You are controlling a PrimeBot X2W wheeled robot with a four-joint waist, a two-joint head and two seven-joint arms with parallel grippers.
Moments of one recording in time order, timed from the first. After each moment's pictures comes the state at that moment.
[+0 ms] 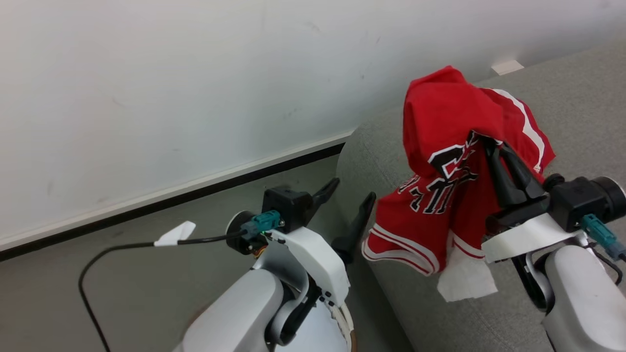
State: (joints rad) left arm -0.61 0.13 -0.72 0.28 -0.55 0.07 -0.01; right arm -0.54 -0.15 0.26 0.37 0.21 0.13 -0.26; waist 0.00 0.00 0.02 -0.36
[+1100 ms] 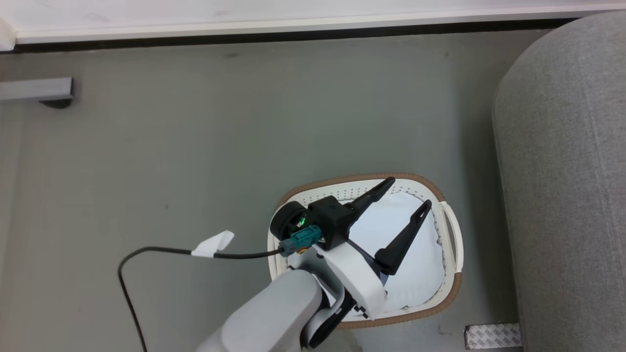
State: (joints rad) left arm -0.70 0.05 -0.87 0.38 -0.53 -0.04 -0.22; right arm -1.01 -0.59 -0.59 1.03 0.05 0.13 -0.26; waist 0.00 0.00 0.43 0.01
